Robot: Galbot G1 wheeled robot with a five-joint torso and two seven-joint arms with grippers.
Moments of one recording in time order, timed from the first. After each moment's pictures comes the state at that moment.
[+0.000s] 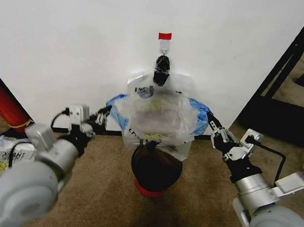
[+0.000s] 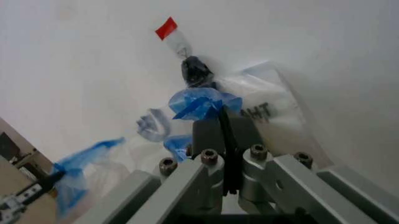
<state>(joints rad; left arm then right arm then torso) 1.12 -0.67 -0.50 -2.50 -1.28 0.37 -0.58 -1.47 1.12 0.60 2.50 1.09 -0.23 0.19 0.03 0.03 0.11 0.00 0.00</state>
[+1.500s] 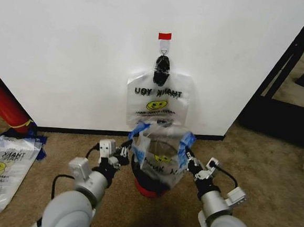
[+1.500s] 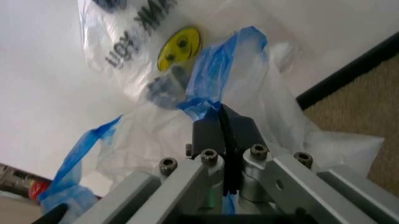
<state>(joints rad) 1.36 -0.96 -0.14 -2.38 -0.86 0.29 -0.53 -1.57 1.38 0.34 2.22 0.90 -0.15 0.16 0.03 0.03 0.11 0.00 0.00</state>
